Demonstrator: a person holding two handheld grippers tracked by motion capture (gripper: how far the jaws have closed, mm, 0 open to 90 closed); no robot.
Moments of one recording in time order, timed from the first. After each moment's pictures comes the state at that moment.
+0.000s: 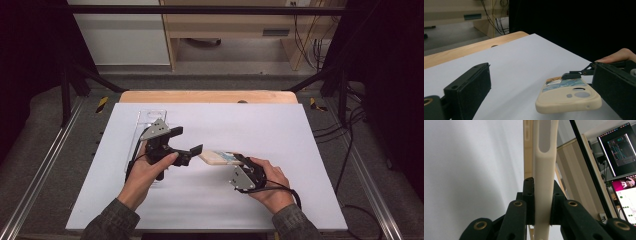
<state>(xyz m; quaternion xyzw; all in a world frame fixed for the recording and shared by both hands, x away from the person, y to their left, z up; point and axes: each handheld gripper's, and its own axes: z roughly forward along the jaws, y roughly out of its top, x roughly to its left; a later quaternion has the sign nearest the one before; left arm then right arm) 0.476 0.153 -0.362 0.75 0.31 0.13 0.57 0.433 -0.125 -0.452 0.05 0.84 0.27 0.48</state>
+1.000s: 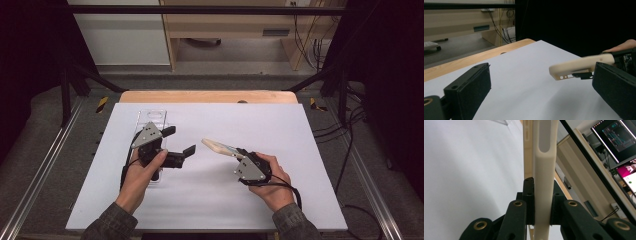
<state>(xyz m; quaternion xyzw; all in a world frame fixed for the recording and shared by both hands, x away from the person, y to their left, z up) 0.470 0.167 -0.370 0.74 0.29 0.17 0.59 0.440 -0.135 -0.438 0.13 0.81 0.33 0.46</state>
